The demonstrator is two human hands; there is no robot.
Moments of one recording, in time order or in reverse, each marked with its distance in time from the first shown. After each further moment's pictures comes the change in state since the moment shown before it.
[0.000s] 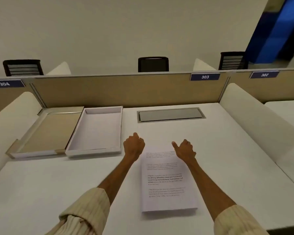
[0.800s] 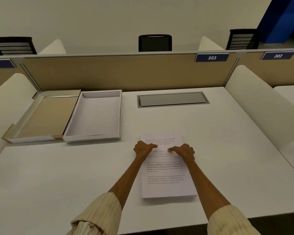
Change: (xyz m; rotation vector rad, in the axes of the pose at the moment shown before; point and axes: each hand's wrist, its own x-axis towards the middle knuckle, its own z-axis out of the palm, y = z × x) left_hand -0.032 0.007 0.056 -0.543 -0.402 -0.538; right_hand 0.001 0.026 0.038 0.151 -0.184 0.353
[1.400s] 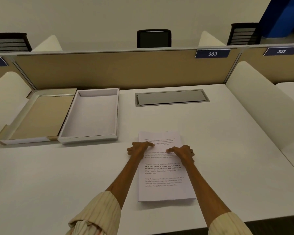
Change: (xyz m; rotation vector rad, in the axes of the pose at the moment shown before) left_hand 0.026 -0.001 0.003 -0.135 -0.036 -0.224; right_hand 0.018 0.006 0.005 0.086 0.029 0.046
